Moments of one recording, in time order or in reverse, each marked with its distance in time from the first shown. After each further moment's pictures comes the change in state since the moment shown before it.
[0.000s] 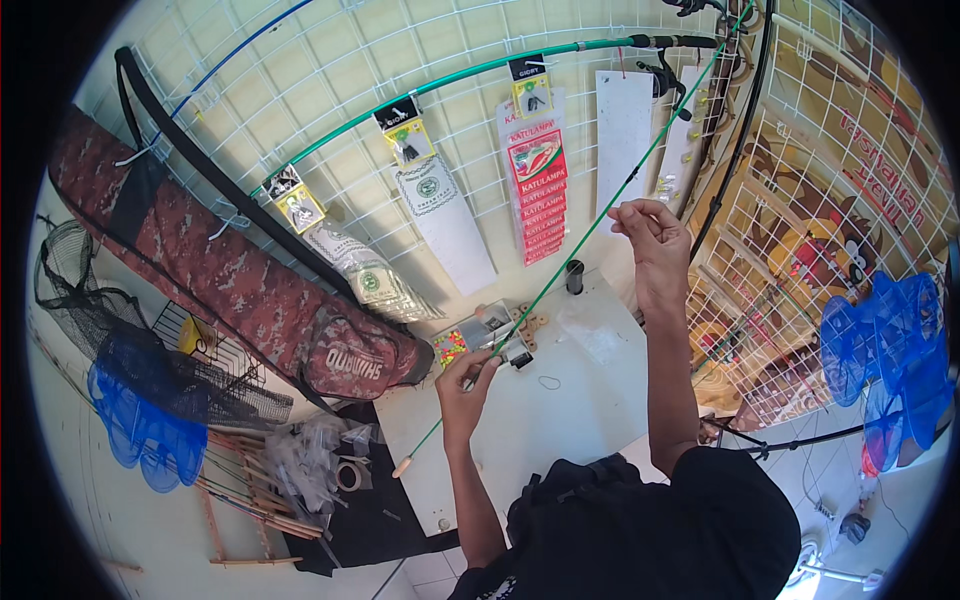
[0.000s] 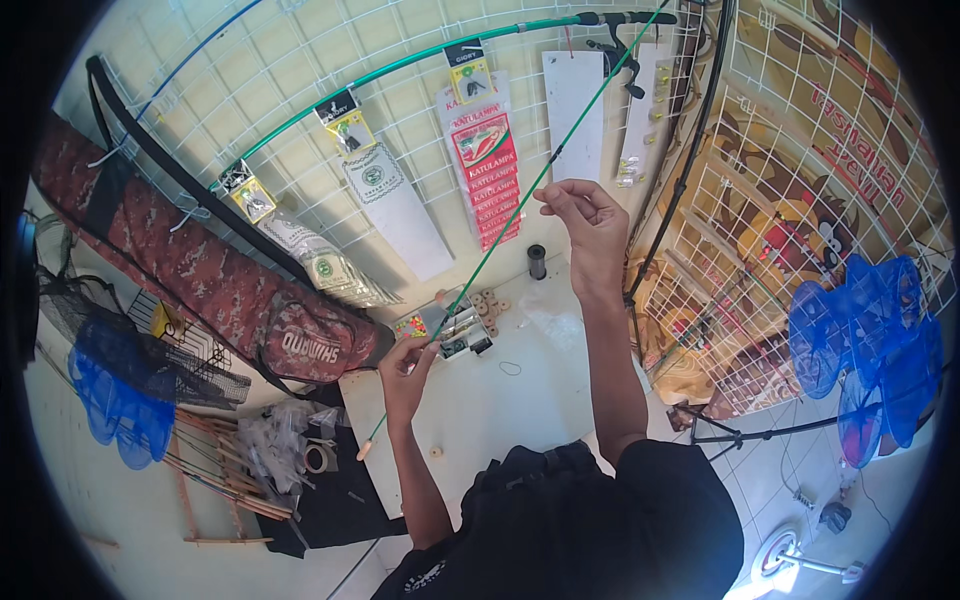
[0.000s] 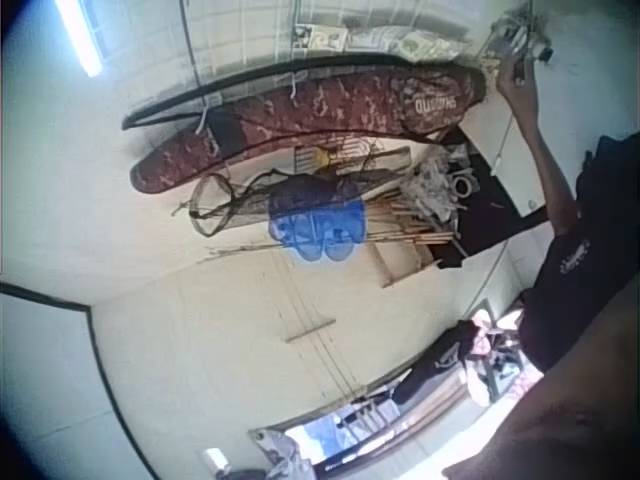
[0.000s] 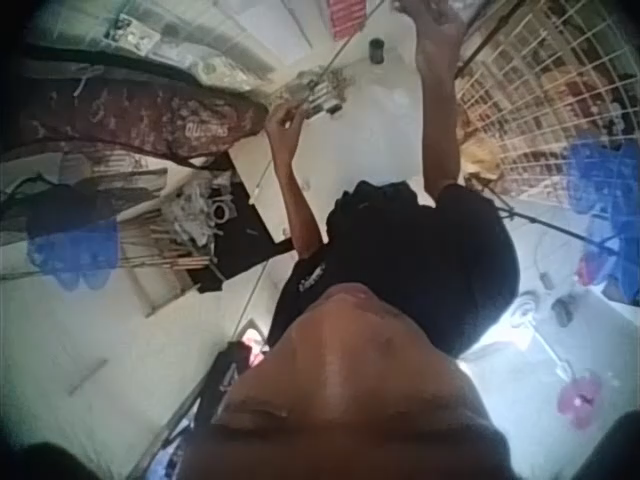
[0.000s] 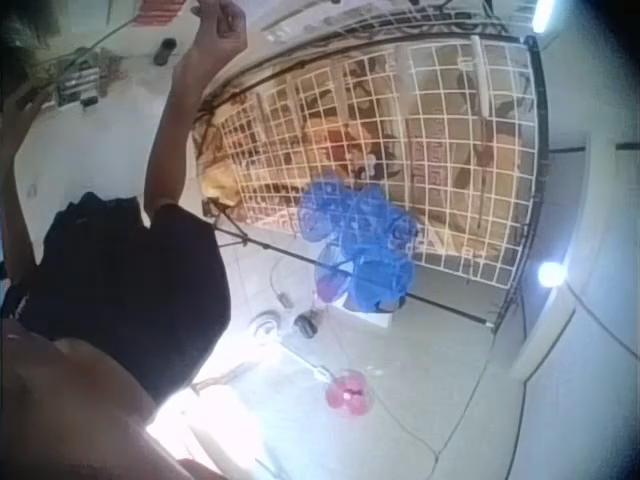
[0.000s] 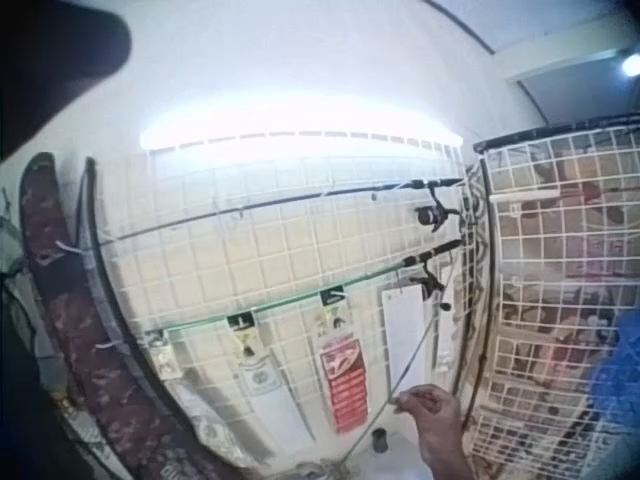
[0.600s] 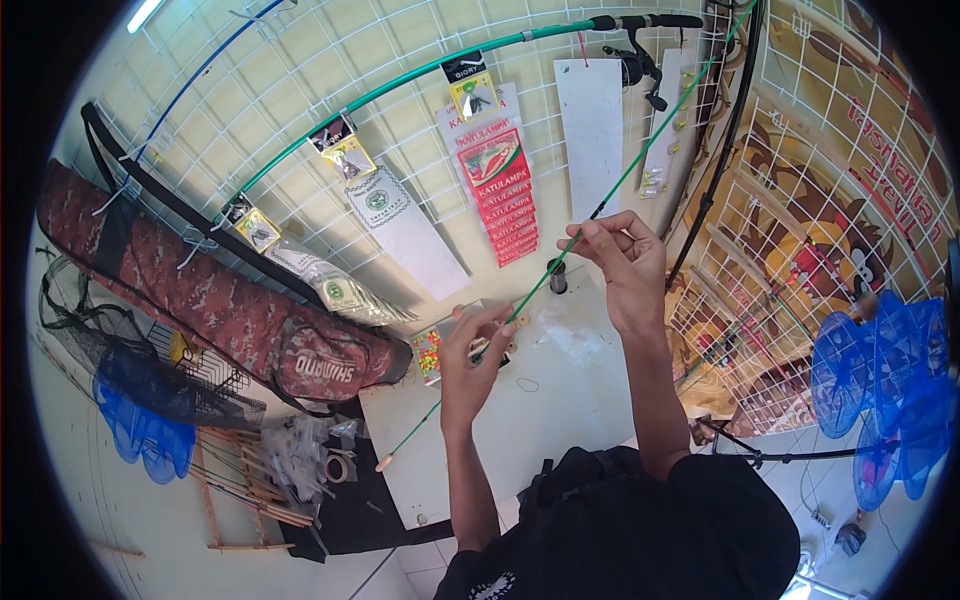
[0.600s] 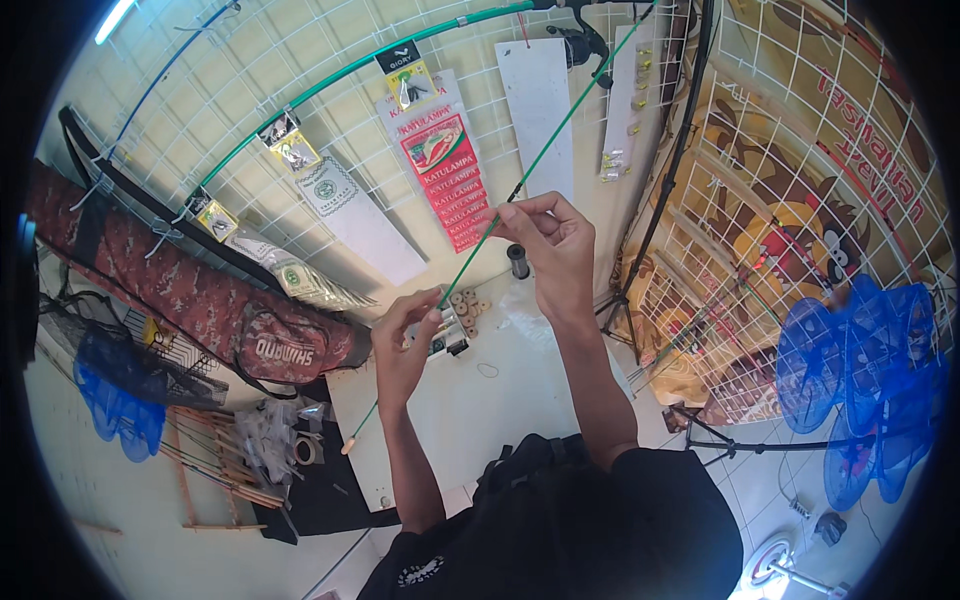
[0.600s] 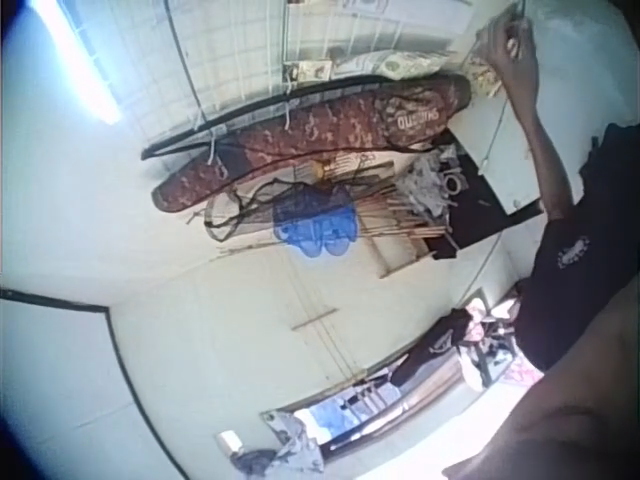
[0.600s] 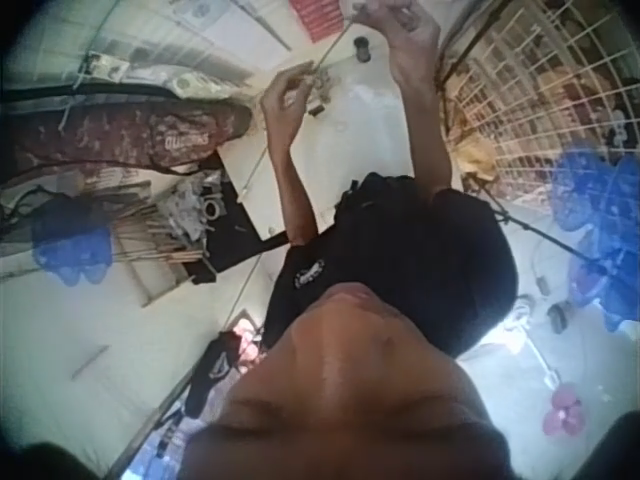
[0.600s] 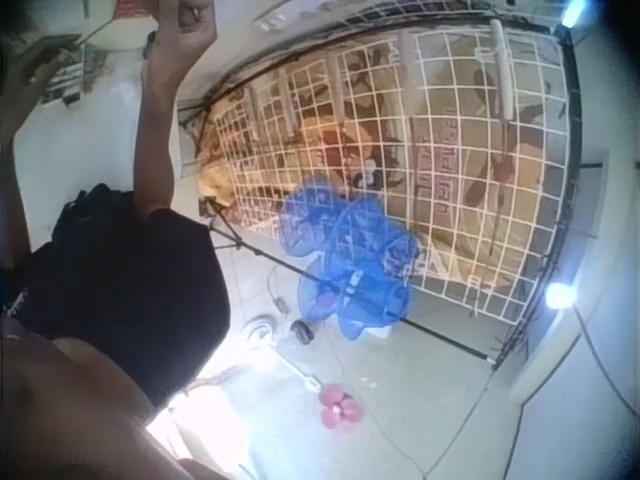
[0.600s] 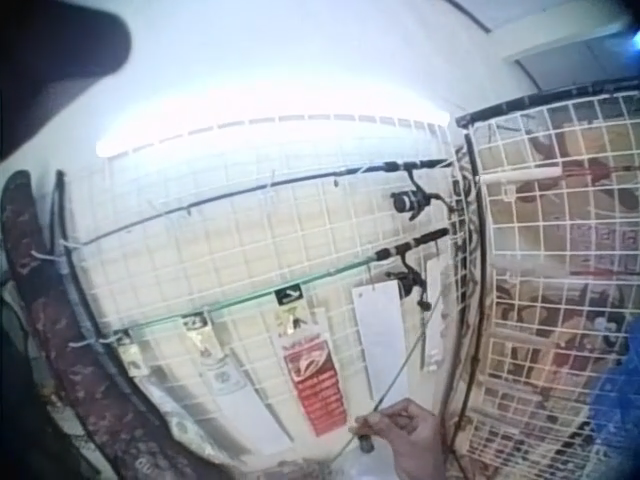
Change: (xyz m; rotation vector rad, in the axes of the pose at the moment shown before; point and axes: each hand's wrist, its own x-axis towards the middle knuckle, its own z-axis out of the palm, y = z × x) left_hand 0.042 0.077 0.090 0.088 -0.049 0.183; right_hand 0.012 -0.004 -0.034 0.100 -0.133 0.098
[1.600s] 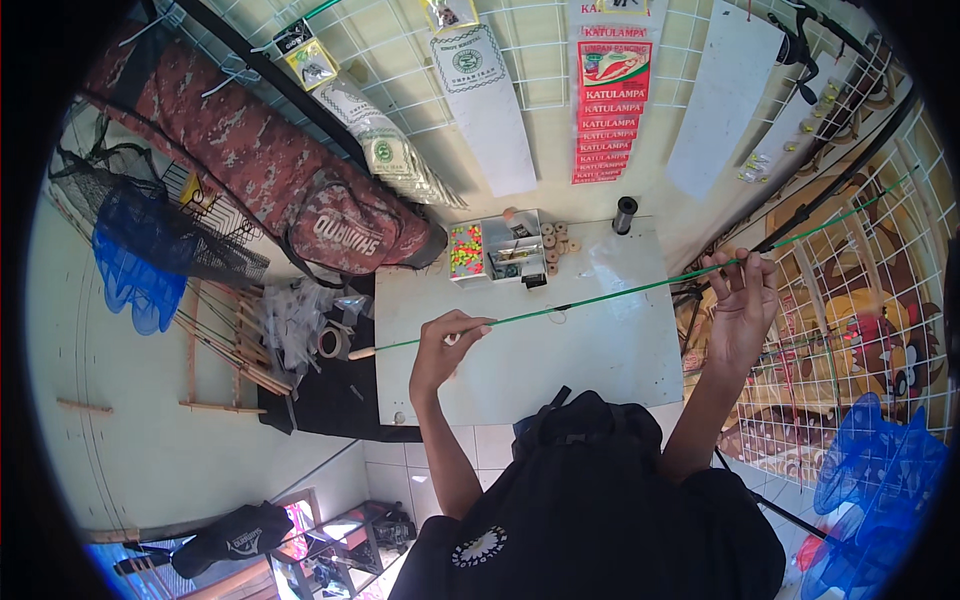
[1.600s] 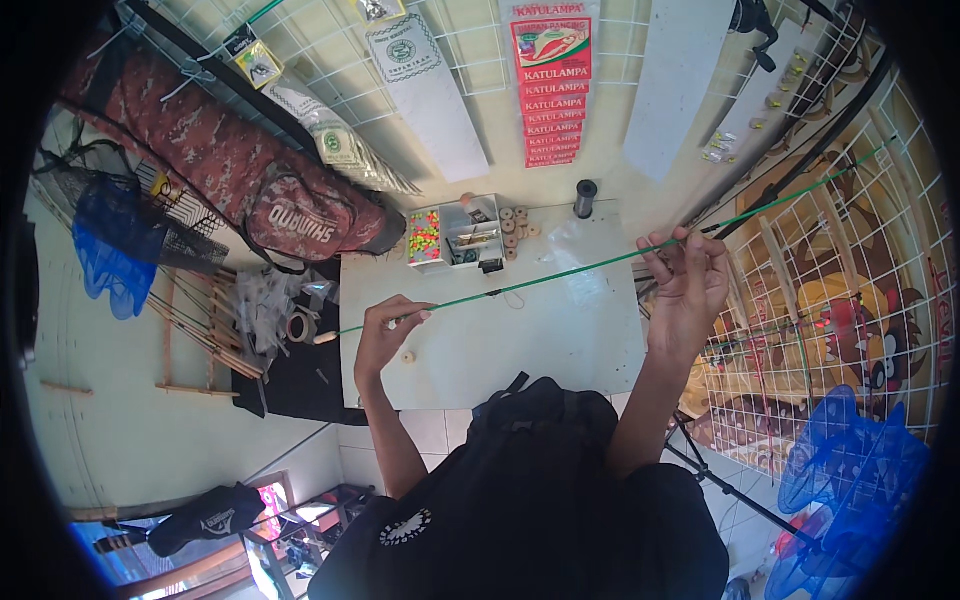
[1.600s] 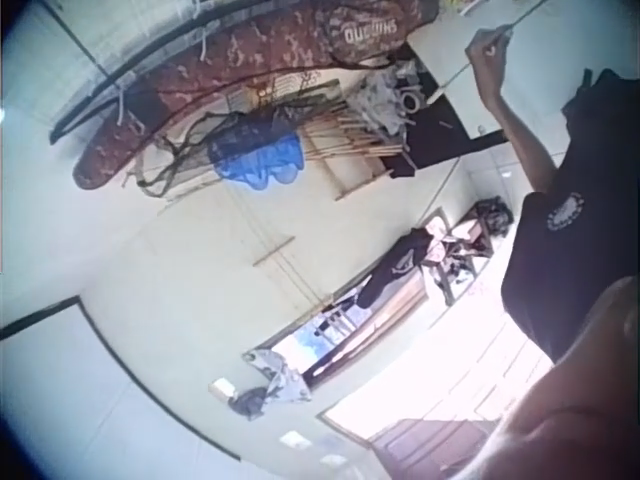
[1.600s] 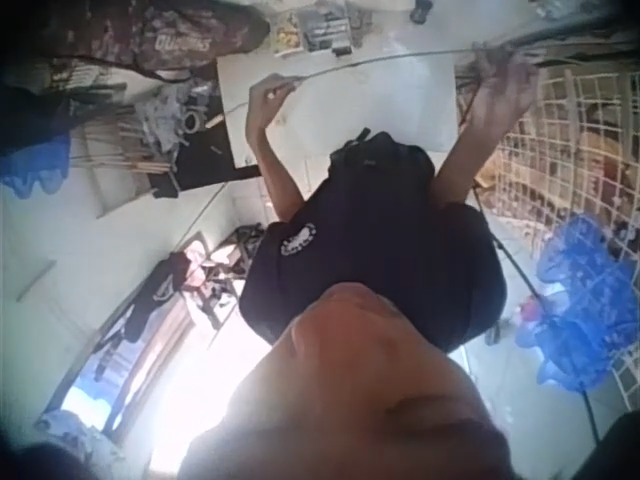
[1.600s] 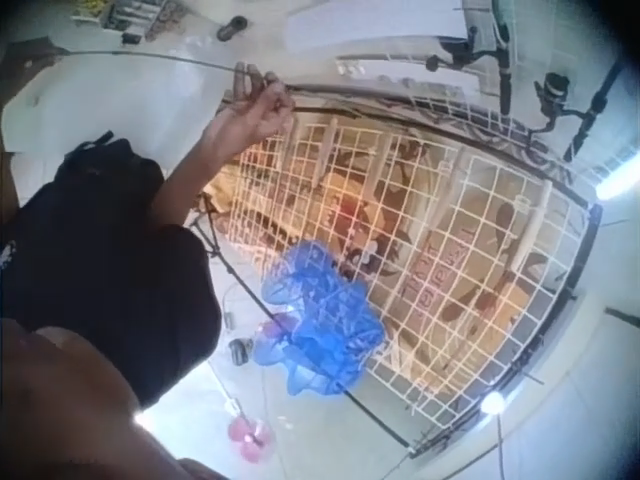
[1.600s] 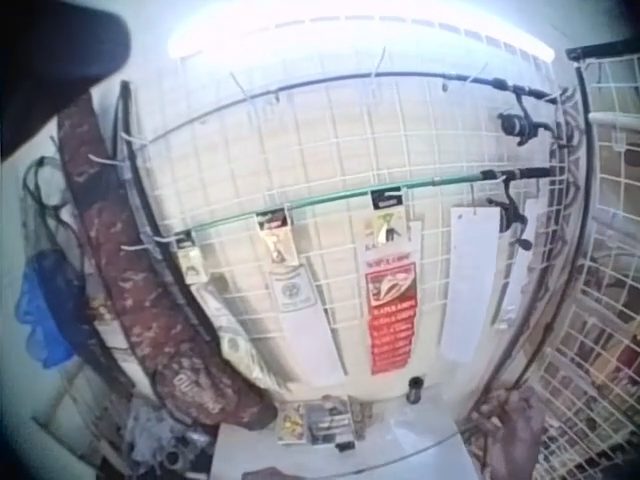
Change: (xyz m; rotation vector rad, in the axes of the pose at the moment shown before) left_hand -0.123 -0.083 -0.069 0.196 -0.040 -0.425; right_hand -0.048 0.018 -0.082 0.139 0.198 0.083
